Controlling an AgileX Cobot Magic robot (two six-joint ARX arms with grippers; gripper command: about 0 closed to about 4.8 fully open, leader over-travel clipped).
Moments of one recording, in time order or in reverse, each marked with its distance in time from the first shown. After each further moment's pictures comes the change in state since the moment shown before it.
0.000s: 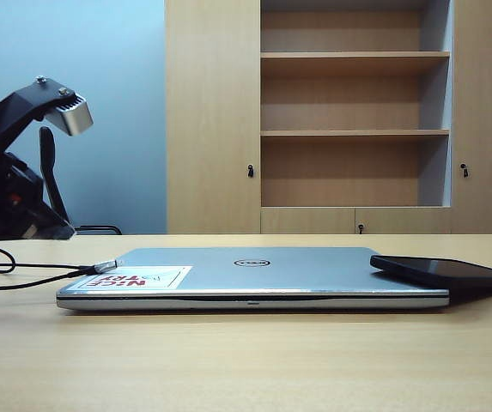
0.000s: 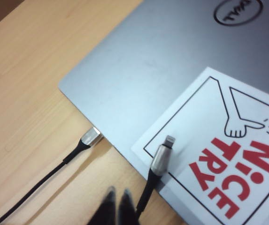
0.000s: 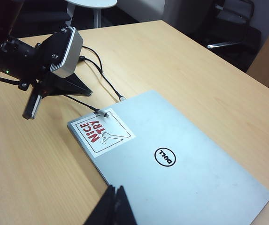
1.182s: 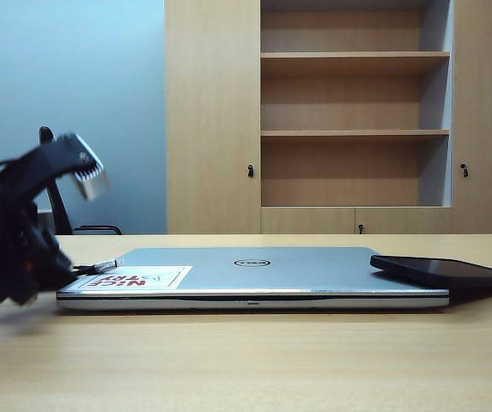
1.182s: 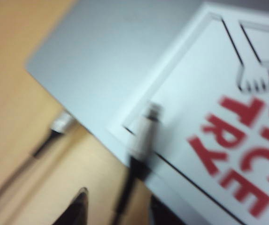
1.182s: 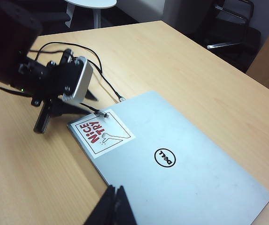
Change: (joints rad) left arm 0.002 0.248 0.002 0.179 -0.016 0.145; right arm 0.000 0.000 0.000 0.002 0.000 0.000
